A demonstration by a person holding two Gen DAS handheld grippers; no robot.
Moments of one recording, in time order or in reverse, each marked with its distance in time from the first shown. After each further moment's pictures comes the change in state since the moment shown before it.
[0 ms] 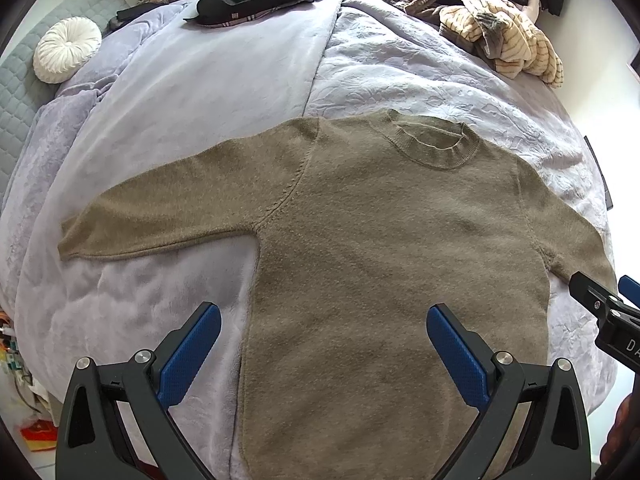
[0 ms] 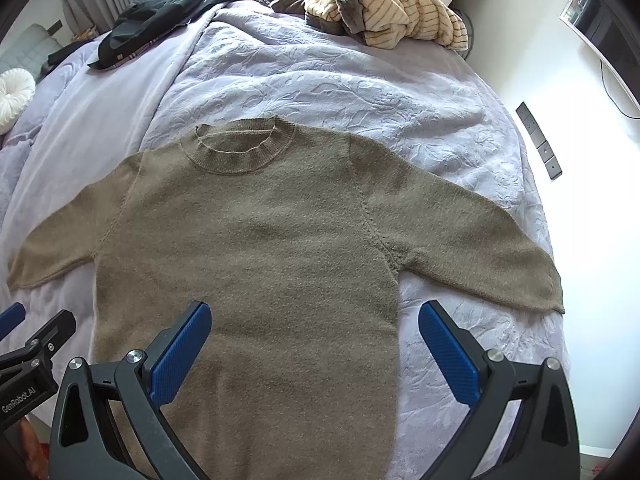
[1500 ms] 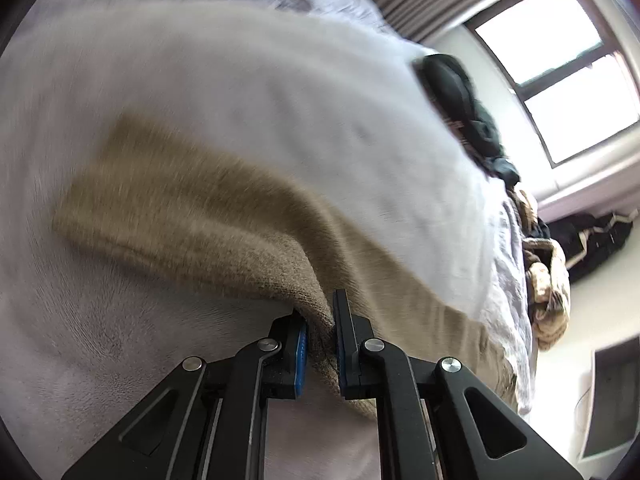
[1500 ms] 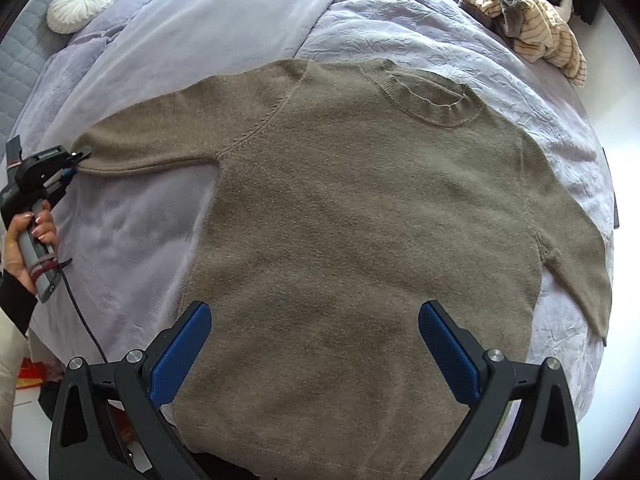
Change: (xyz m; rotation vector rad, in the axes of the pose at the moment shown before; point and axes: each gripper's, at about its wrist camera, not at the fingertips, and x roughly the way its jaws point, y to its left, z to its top) left arm 0.142 0.367 -0.014 -0.724 -0.290 -0.360; right arm 0.017 0.175 -0.056 -0.248 0.141 0.143
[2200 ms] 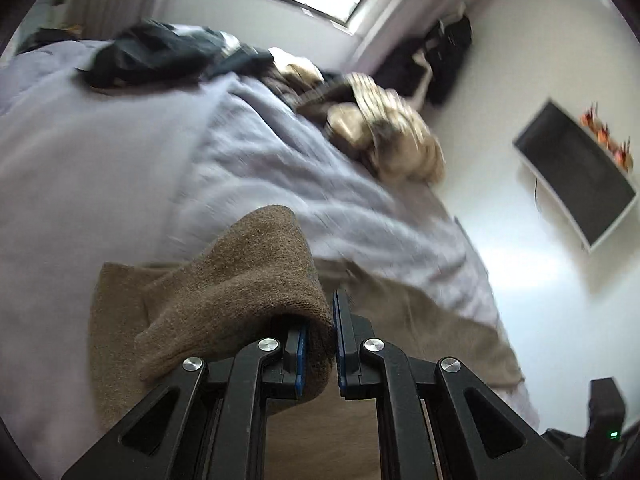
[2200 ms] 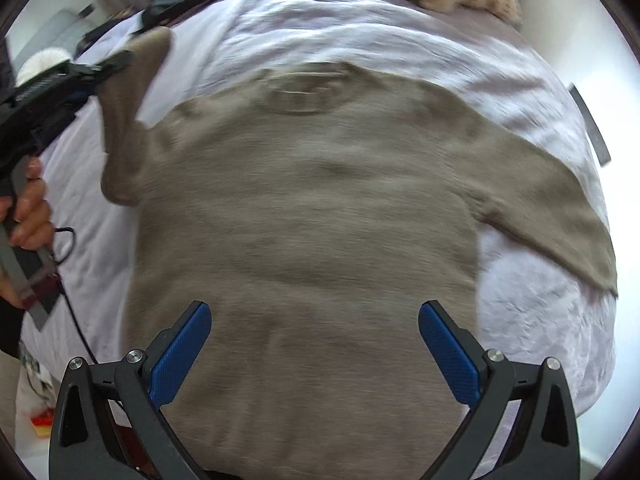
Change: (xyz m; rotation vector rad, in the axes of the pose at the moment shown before) left arm 0.064 -0.384 -0.185 0.725 0.199 -0.318; right arm -0.005 -0.164 -0.019 0.240 -0.037 0.037
